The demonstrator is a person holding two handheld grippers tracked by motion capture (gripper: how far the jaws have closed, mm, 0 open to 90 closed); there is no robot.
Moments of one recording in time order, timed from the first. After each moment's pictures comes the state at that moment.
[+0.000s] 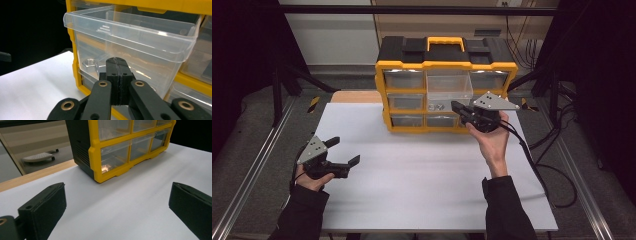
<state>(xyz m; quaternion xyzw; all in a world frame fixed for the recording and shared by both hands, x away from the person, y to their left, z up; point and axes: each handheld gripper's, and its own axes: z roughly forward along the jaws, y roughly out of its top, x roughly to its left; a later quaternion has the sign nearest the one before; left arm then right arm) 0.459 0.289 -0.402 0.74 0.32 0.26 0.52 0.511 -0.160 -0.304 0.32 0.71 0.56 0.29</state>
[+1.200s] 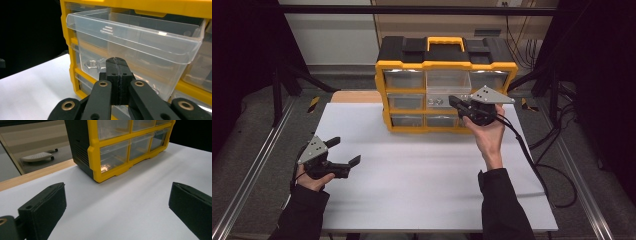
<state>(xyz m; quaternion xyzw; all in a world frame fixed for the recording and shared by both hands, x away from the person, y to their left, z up) 0.460 0.288 -0.403 0.75 0.32 0.26 0.52 0.528 -0.155 -0.303 0.33 0.70 0.56 0.29</state>
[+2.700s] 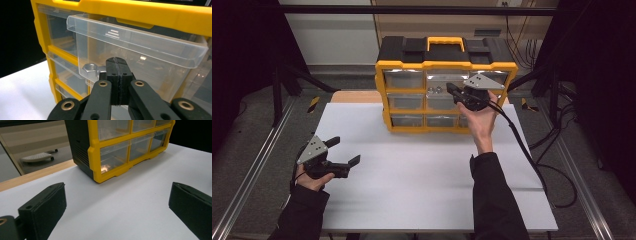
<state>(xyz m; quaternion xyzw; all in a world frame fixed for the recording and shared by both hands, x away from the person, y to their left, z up) 0.460 0.289 -0.403 0.74 0.32 0.25 0.52 0.569 -0.144 -0.299 0.34 0.69 0.55 0.32</state>
